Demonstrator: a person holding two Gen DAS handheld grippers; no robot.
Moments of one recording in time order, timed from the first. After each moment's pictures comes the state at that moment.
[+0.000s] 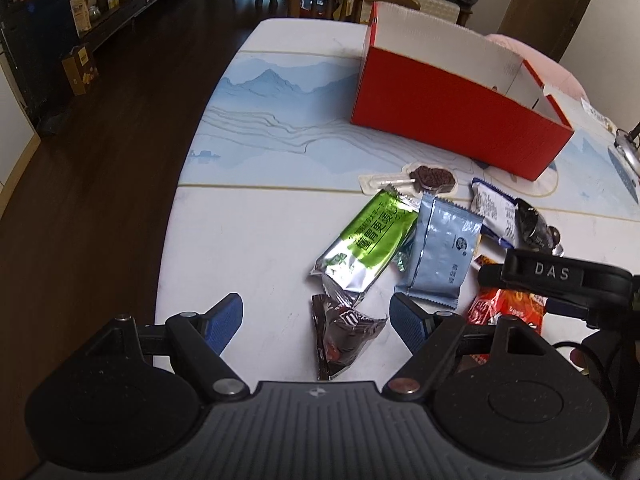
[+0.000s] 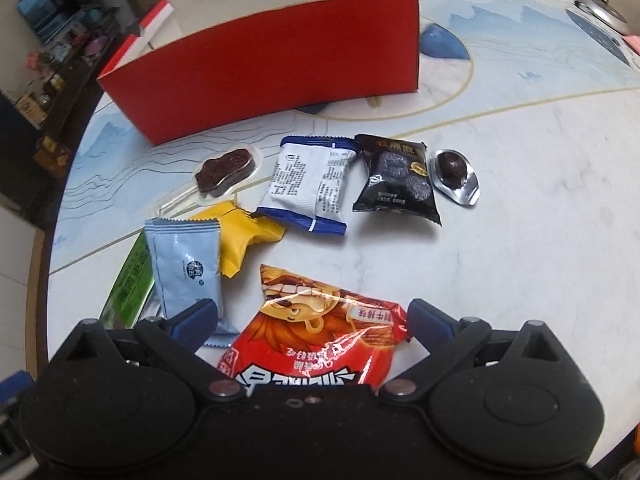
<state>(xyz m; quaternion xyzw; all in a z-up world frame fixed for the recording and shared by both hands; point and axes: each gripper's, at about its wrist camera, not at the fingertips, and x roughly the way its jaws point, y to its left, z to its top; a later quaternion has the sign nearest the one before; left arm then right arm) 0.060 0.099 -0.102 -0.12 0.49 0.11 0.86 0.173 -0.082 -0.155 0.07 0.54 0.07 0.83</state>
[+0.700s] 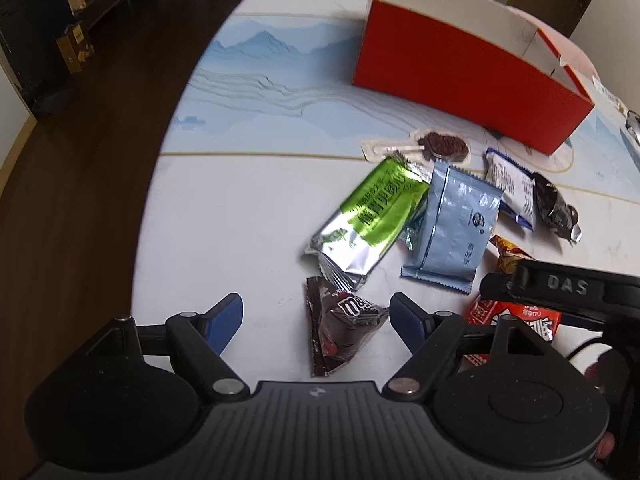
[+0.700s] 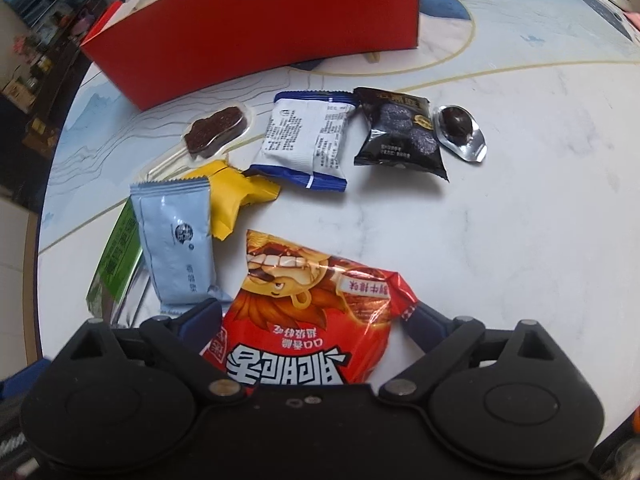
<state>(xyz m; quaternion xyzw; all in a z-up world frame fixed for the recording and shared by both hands) 0.079 0.096 -0.131 -0.13 0.53 0.10 0.83 0.171 -0.080 -0.164 0.07 0.58 0.09 0.81</state>
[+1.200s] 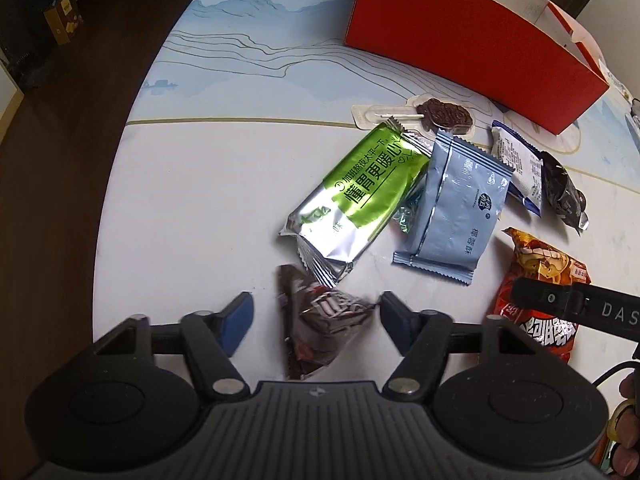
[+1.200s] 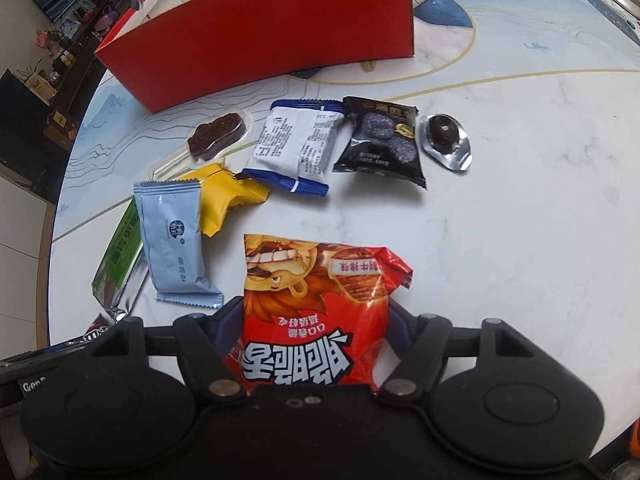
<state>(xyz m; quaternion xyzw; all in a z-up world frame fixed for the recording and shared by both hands) 0.096 0.091 -0.153 -0.14 0.57 0.09 0.81 0.172 -0.106 -0.159 0.08 0.58 0.12 0.80</state>
